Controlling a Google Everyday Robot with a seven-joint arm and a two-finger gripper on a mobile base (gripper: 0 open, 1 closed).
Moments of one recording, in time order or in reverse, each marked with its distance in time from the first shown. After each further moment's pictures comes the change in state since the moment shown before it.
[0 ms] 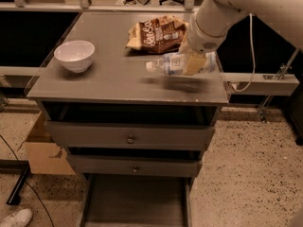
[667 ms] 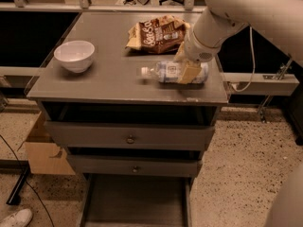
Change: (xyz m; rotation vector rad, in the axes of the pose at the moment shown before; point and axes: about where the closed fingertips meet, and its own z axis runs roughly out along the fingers) arm -0.006 0.012 0.037 -0.060 -0.091 0.008
